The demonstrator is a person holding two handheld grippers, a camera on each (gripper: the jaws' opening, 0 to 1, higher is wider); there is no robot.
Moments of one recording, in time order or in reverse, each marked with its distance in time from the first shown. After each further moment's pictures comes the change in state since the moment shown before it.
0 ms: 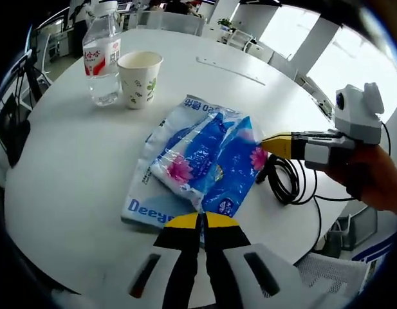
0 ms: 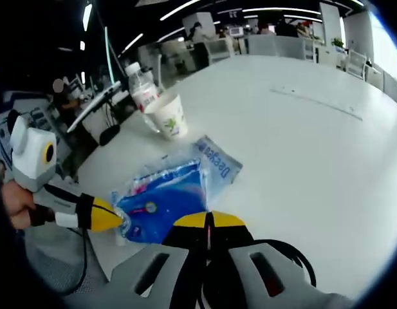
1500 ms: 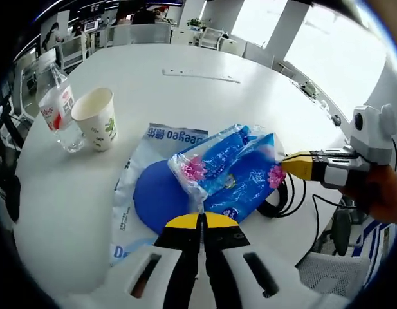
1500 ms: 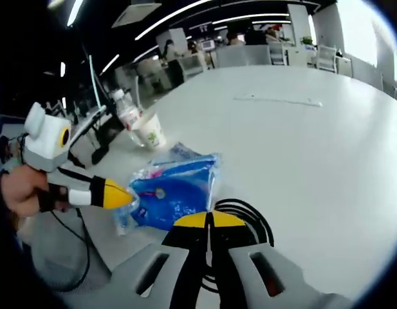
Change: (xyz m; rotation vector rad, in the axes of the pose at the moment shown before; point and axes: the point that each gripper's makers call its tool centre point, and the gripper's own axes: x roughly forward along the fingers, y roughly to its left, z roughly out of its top) left arm 0.013 -0.043 0.041 0.199 -0.005 -0.058; right arm -0.067 -0.034 -0.019 0.141 -0.110 -0.124
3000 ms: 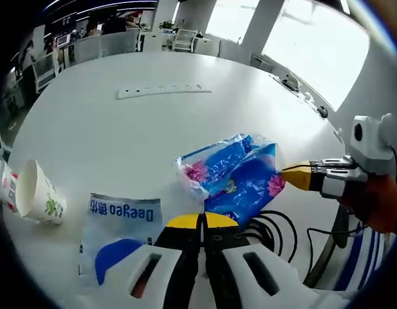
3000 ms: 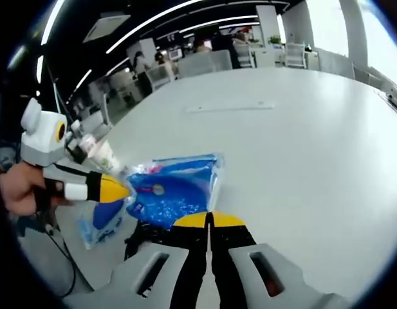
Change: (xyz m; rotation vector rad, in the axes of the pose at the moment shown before) left arm 0.074 -0.058 0.085 0.102 -0.002 -0.106; right arm -0.011 -0.105 0.027 0.111 -0.047 -0.160
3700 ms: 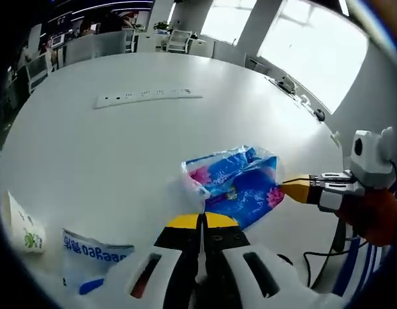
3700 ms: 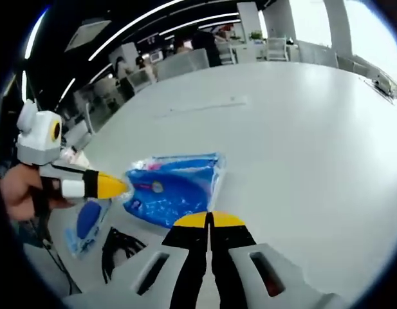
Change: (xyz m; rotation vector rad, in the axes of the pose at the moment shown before) left arm 0.048 -0.021 0.031 0.009 -0.020 -0.041; right arm 0.011 -0.053 -0.004 0.096 0.006 -0.083
